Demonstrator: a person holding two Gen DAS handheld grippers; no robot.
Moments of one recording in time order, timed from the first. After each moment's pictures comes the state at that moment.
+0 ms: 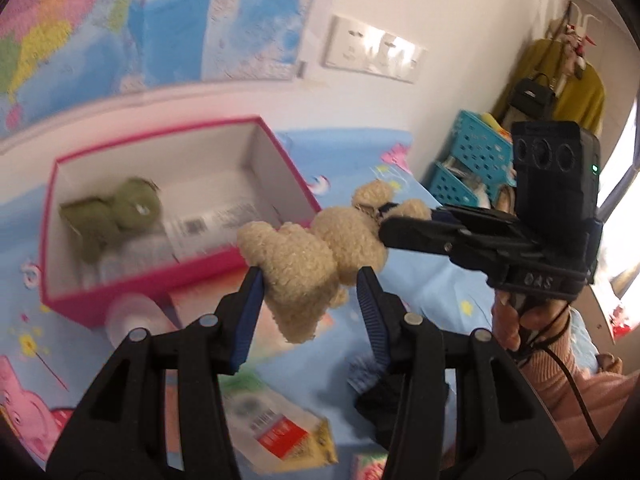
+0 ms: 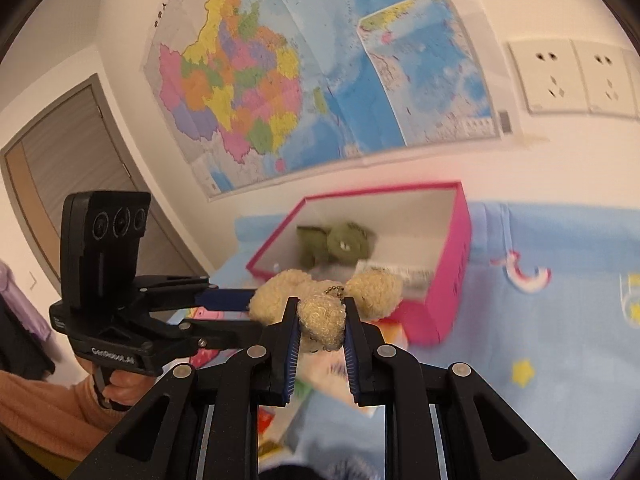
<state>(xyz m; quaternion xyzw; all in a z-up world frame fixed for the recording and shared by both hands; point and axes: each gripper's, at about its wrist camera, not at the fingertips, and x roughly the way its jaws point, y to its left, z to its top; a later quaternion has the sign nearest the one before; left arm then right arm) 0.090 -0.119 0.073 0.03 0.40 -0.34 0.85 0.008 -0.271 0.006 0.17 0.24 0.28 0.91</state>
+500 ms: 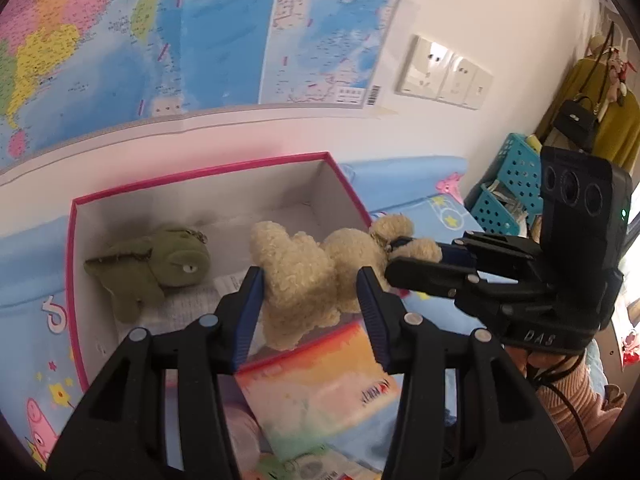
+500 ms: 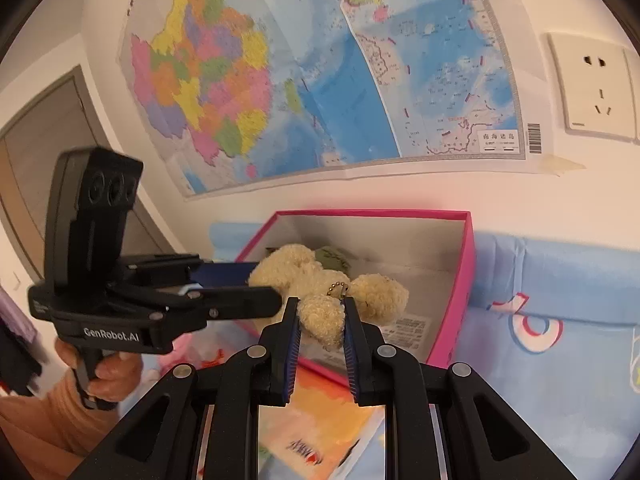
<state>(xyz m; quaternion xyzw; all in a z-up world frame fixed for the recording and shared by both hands) 0.176 -0.117 0.074 0.03 0.42 -0.29 0.86 0.090 -0.257 0.011 0.15 0.26 0.26 0.92</state>
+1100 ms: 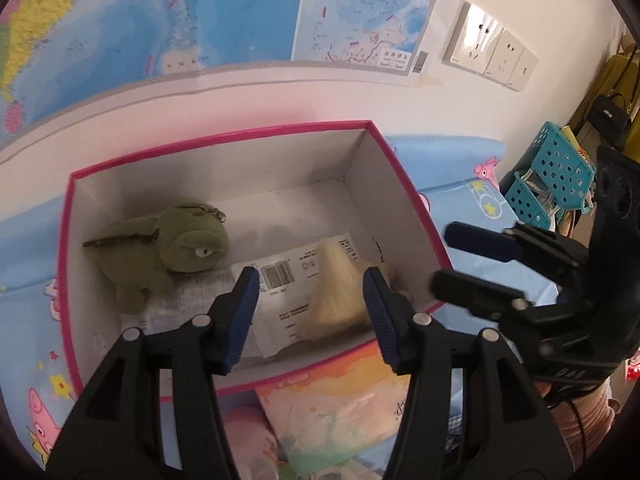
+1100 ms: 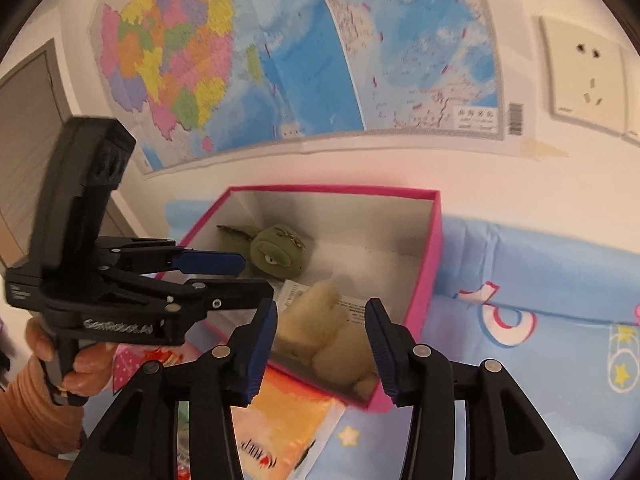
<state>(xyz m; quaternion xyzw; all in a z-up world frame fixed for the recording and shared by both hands) 0.189 -0.121 0.047 0.04 0.45 -0.24 0.86 0.097 -0.255 -0.007 0.12 0.29 0.19 0.93</state>
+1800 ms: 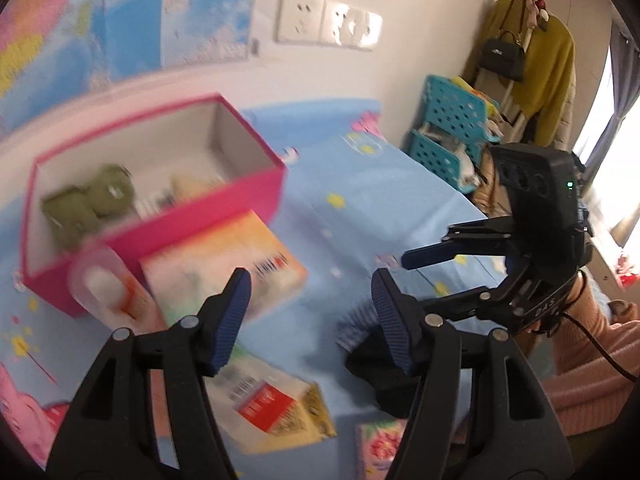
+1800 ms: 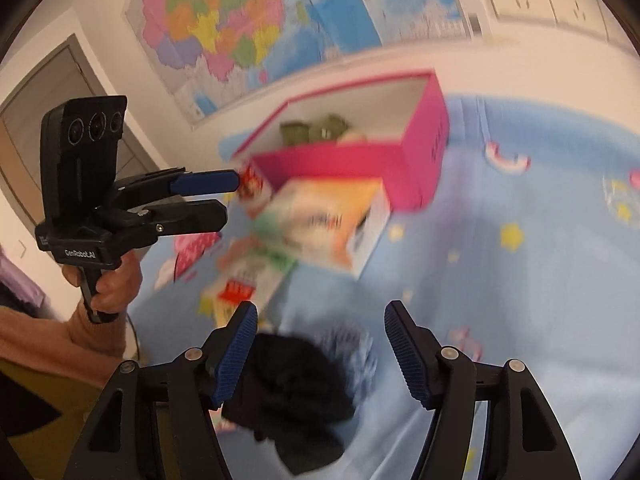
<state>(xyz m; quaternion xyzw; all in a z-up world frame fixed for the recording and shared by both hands) 0.038 -0.123 0.028 0.07 0.39 -0.40 0.83 -0.057 -0.261 -0.068 0.15 0.36 0.26 0.88</state>
